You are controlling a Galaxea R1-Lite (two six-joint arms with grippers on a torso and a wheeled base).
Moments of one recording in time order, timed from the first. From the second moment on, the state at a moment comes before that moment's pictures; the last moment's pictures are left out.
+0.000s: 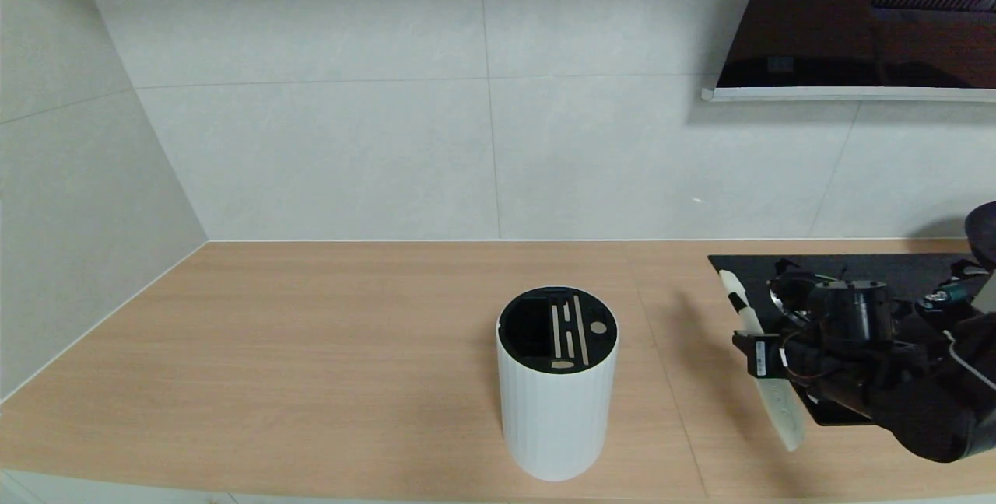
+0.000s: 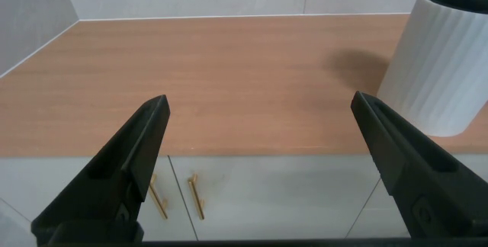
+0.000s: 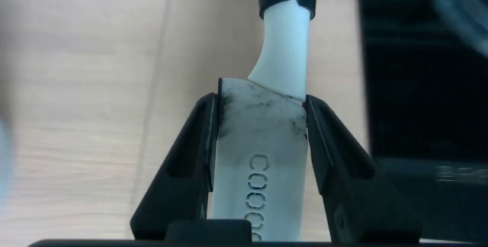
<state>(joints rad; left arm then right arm) 0.00 0.00 0.00 0.00 -0.02 0.01 0.17 2.02 -0.55 -0.98 -0.10 0.08</state>
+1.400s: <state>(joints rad) -0.47 1.21 -0.75 -0.53 -0.32 -0.42 0.76 1.55 -0.84 -0.56 -0.26 0.10</state>
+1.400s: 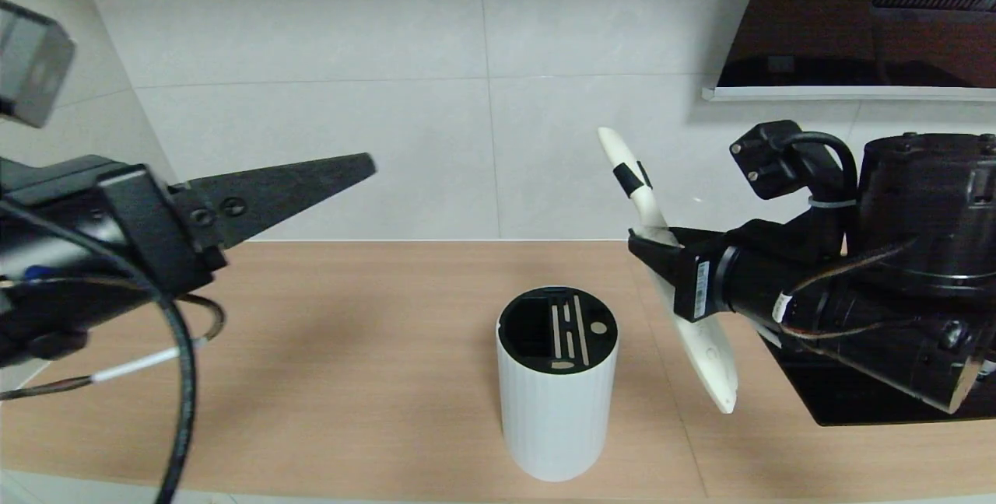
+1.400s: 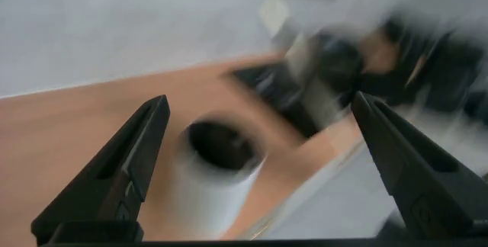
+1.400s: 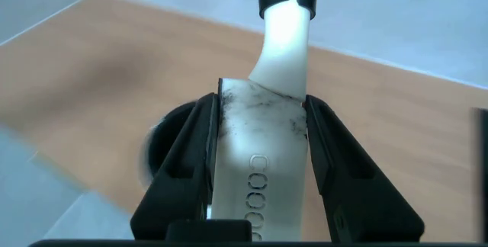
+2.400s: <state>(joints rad) -0.70 1.65 -0.75 -0.92 -0.21 -0.70 1.00 1.60 -0.83 -0.65 -0.28 0.18</state>
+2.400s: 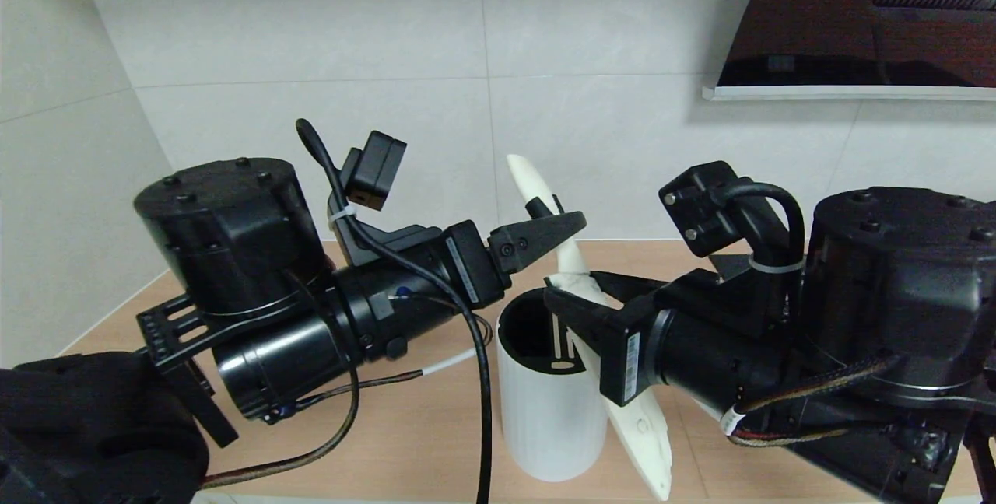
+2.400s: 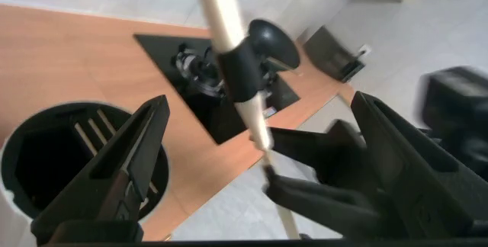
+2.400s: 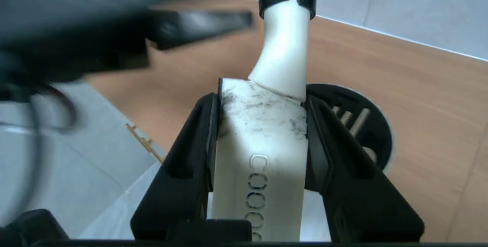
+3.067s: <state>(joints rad) -0.70 1.68 -0.76 -0.92 -0.19 -0.70 1.03 1.61 -0.80 -0.65 -0.28 0.18</state>
